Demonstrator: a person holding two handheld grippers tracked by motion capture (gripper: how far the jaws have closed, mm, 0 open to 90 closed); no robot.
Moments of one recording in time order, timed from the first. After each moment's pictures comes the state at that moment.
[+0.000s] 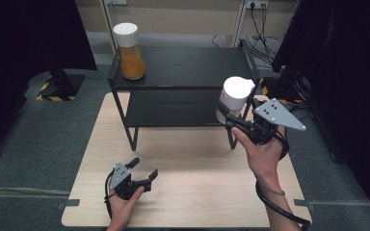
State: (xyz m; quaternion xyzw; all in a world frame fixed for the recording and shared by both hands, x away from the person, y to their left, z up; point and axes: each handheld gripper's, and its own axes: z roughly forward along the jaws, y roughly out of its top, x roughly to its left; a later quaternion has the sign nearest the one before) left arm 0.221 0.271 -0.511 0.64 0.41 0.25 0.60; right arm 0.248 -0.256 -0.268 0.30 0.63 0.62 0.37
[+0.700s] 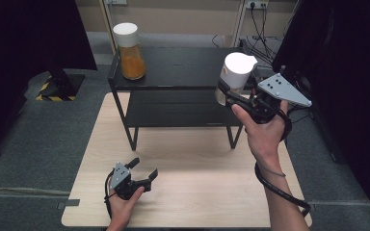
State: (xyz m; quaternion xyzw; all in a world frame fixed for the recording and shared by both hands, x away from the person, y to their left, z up) left arm 0.220 0.271 -0.512 0.64 0.41 0.25 0.60; right arm 0.270 -0.248 -0.230 0.30 0.62 0.63 0.36
